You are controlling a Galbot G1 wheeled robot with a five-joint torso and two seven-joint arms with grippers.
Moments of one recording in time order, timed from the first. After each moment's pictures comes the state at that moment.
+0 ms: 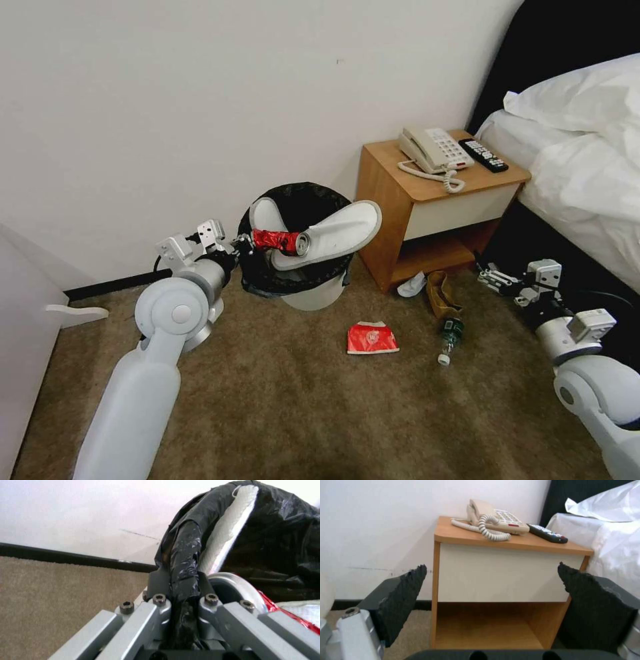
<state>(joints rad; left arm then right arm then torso) 0.89 -1.22 -0.38 -2.02 -1.15 0.59 -0.59 -1.40 0.82 0.65 1.92 0.59 0.08 0.05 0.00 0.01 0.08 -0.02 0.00</state>
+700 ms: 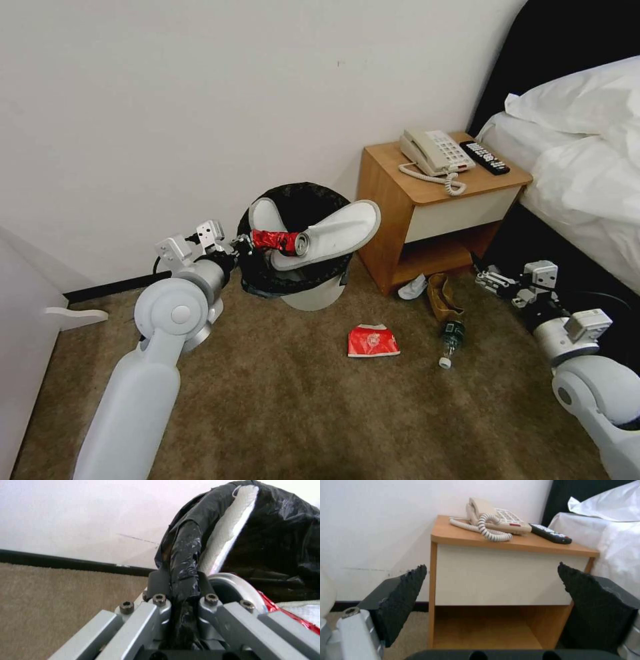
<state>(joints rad) 0.89 -1.22 -0.38 -2.02 -1.15 0.59 -0.58 -1.40 0.82 0.64 1.92 0.58 0.08 0.05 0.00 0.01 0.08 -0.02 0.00</state>
